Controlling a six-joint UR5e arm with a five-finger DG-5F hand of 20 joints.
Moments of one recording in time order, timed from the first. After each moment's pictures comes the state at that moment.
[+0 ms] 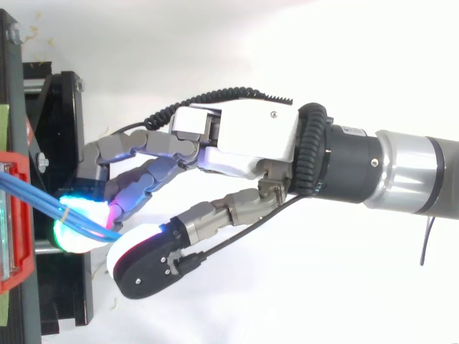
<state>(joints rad) 0.18 -2.37 -1.16 -2.69 -1.28 0.04</state>
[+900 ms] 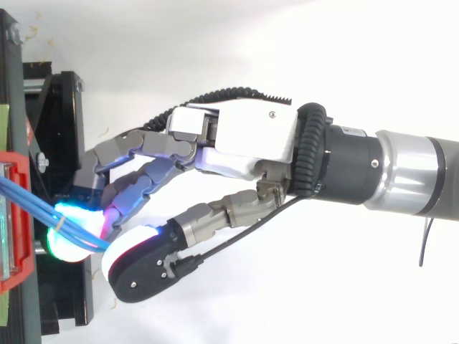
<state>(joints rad) 0.18 -2.37 -1.15 -2.71 -1.28 0.04</state>
